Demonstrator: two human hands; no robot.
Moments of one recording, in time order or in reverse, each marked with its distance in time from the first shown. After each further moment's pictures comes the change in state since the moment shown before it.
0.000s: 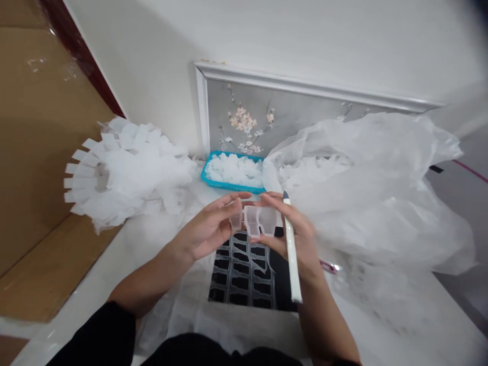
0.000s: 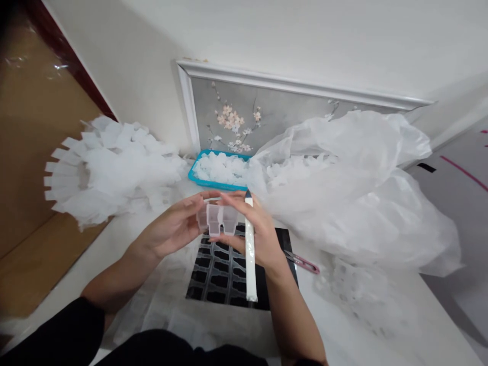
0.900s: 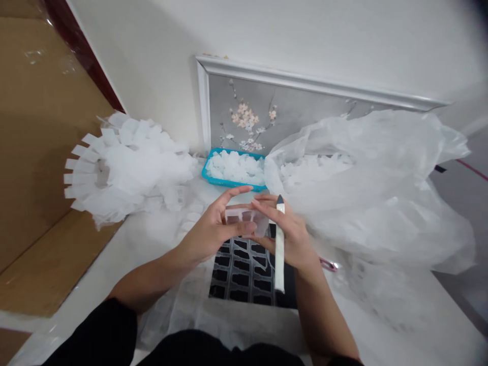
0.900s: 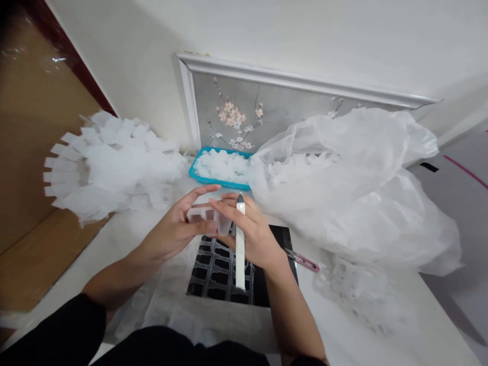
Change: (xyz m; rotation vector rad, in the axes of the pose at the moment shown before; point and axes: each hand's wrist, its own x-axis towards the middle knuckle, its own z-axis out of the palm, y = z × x) left_hand -0.011 -0.007 0.005 0.248 0.038 0.117; right_hand 0.000 0.001 0.005 -0.171 -0.124 -0.163
